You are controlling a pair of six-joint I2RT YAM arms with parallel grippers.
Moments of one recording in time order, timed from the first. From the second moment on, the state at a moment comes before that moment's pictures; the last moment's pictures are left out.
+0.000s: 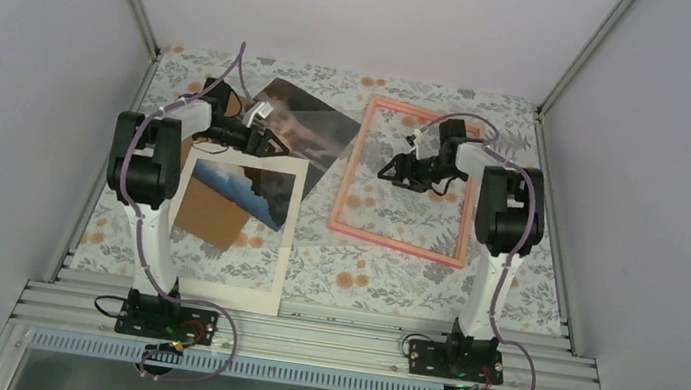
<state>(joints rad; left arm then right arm) -0.02 2.09 1.43 -0.65 1.04 0.28 0.13 2.11 1.44 -0.65 -0.82 0.01</state>
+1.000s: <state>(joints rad) 0.07 2.01 1.44 -0.63 0.89 0.27 0.15 2.37 1.59 -0.58 -1.17 0.08</state>
